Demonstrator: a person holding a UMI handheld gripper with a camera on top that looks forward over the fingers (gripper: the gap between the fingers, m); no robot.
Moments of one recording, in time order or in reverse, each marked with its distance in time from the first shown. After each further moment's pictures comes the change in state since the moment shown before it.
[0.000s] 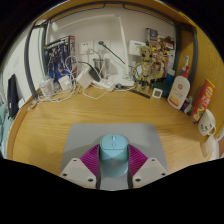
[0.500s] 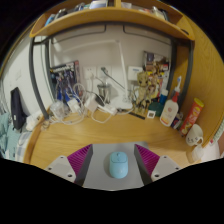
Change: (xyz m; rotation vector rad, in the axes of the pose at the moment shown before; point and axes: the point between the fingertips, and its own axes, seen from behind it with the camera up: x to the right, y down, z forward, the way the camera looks) arm -0.018 -0.086 -0.101 0.092 0.002 0.031
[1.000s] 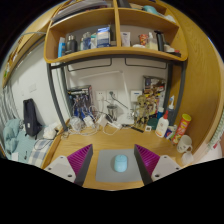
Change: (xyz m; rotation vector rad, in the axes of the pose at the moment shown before) arm -0.003 -0.056 -0.157 0.131 -0.098 -0.001
